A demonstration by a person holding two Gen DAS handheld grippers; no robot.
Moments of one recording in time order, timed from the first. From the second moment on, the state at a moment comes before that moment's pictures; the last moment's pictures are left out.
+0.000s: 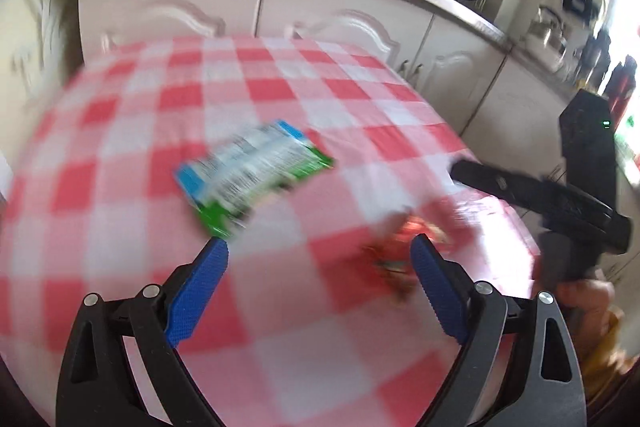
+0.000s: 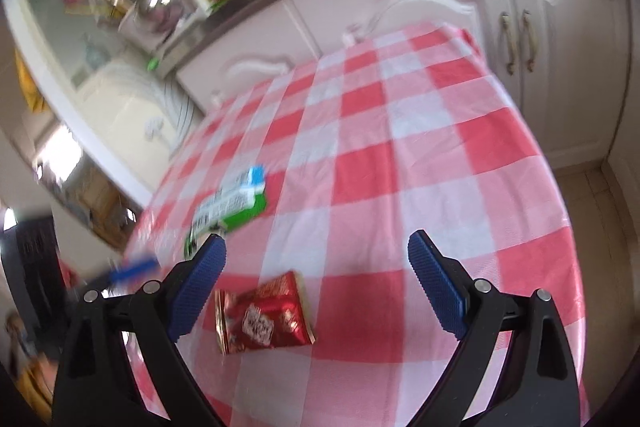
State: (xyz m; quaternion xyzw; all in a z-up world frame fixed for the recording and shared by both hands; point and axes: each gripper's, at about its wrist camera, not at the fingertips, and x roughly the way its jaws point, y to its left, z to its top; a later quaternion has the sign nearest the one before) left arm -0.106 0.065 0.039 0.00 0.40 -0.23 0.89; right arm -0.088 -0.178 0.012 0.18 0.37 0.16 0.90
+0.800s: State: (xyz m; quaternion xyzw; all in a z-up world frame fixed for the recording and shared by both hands) left arm 0.009 0.049 0.005 0.20 0.43 -0.31 0.82; right arm -0.097 -0.094 -0.008 -0.02 0.43 0.18 0.89
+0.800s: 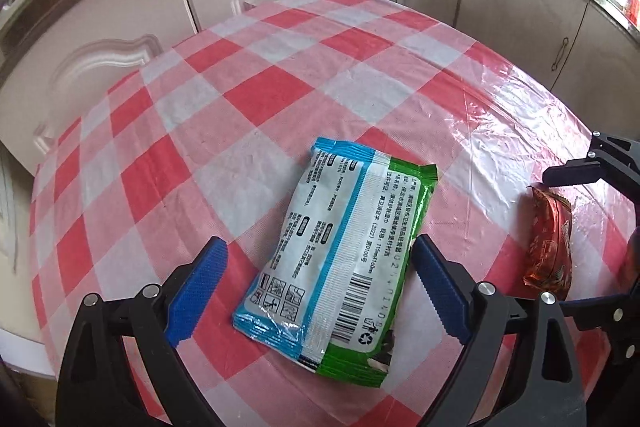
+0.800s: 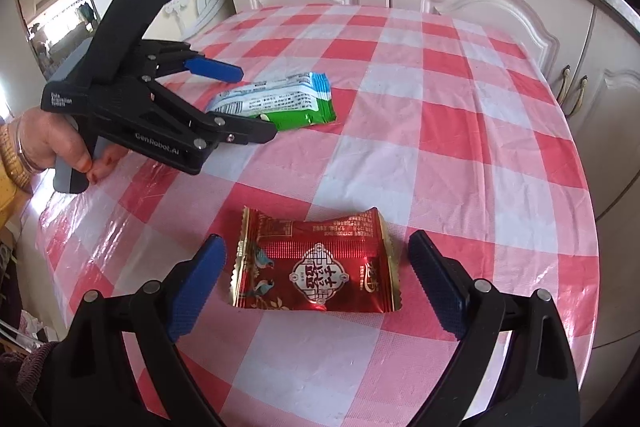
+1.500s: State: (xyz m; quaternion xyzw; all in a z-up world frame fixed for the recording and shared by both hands) left arm -0.013 0.048 0.008 0.14 0.40 -0.30 0.85; right arm -0.094 -0.100 -0.005 -0.02 0.41 0.18 0.89
